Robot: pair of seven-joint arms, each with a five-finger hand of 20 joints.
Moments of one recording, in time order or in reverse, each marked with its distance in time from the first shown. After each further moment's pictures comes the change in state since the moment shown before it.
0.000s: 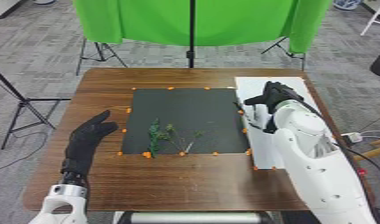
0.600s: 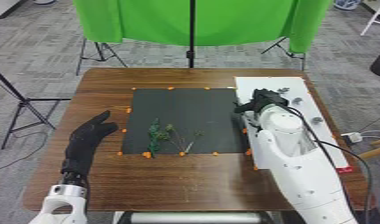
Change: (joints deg) left arm 0.1 0.0 0.0 0.0 -0.2 -0.1 -0.2; right arm 2.0 -4.7 -3.1 5.1 -12.6 -4.7 -3.4
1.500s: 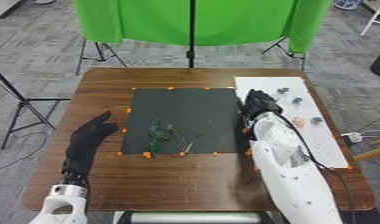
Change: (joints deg) left arm 0.0 -0.2 -0.1 0.0 0.0 -0.4 -0.5; right arm -6.0 -1.7 1.1 -2.9 12.1 19.1 1.1
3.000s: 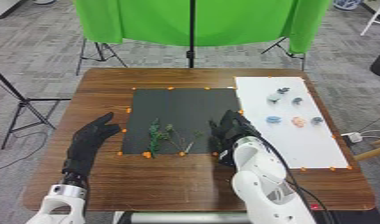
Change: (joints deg) left arm 0.5 0.5 -0.8 -0.4 0.3 -2.4 -1.5; right arm -11.8 -6.5 -4.3 -12.4 2.8 -4.2 4.8
